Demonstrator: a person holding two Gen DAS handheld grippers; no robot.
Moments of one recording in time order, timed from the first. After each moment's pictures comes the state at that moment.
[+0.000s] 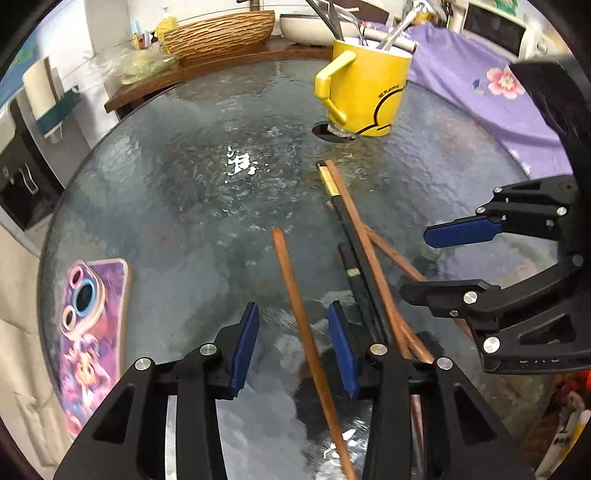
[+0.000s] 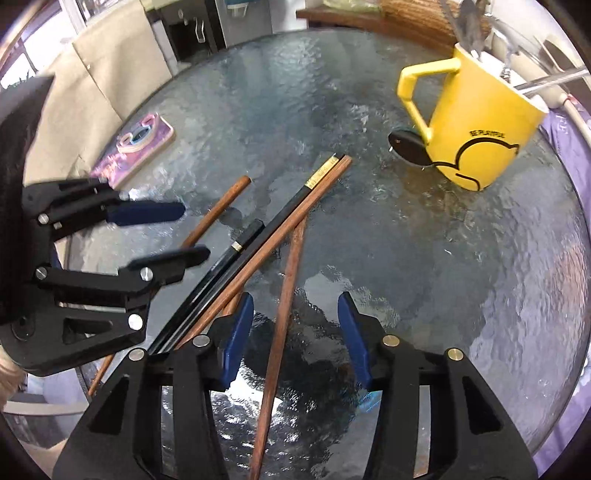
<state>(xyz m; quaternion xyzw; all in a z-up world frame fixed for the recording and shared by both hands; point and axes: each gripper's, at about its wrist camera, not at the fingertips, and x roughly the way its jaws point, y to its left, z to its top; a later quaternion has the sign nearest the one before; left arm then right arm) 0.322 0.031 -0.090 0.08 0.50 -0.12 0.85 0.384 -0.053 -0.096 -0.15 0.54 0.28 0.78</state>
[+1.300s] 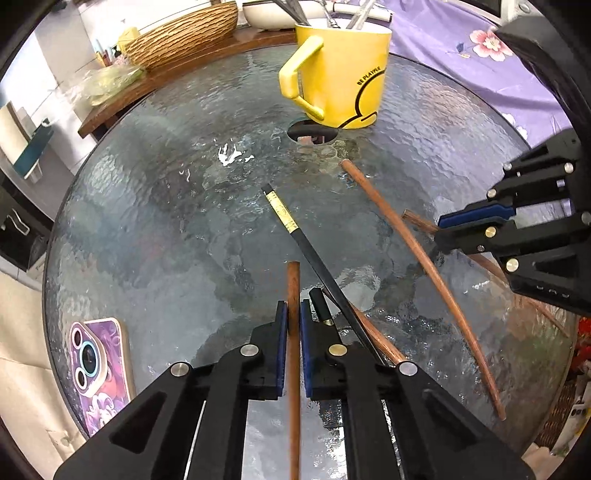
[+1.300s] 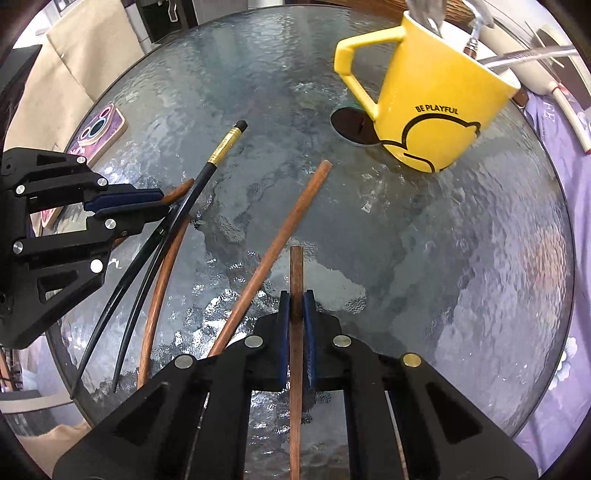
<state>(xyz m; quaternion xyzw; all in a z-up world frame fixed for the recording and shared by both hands) 0.347 0.003 -0.088 0.13 0.53 -0.14 0.83 0.408 -0.075 -0.093 -0.17 0.57 0.24 0.76</state>
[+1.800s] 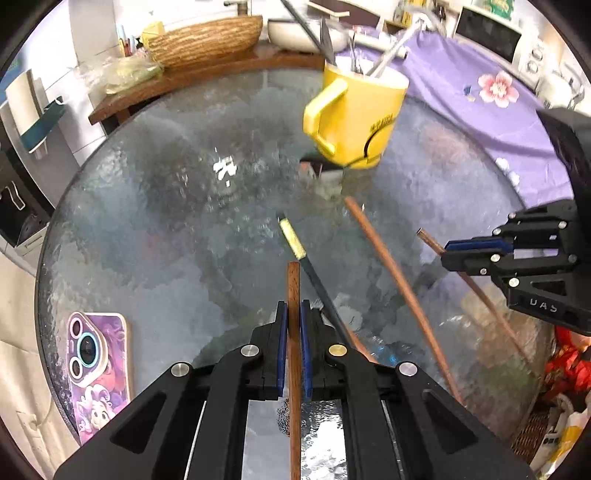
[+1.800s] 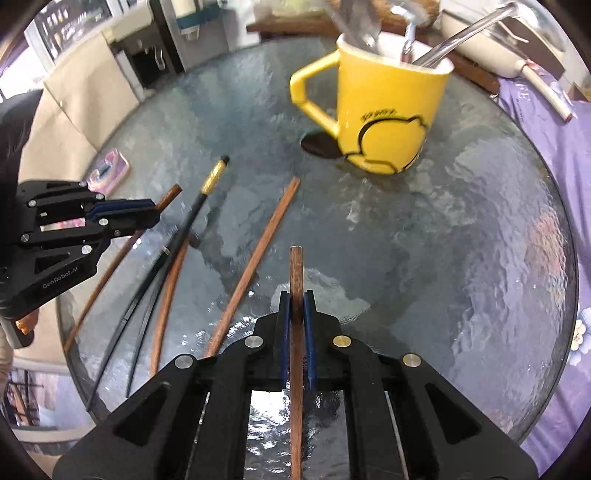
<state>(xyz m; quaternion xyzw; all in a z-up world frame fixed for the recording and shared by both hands) 0.345 0.031 -0.059 0.05 0.50 -0.15 0.85 0.395 -0.141 -0.067 -0.09 0.53 0.24 0.81</state>
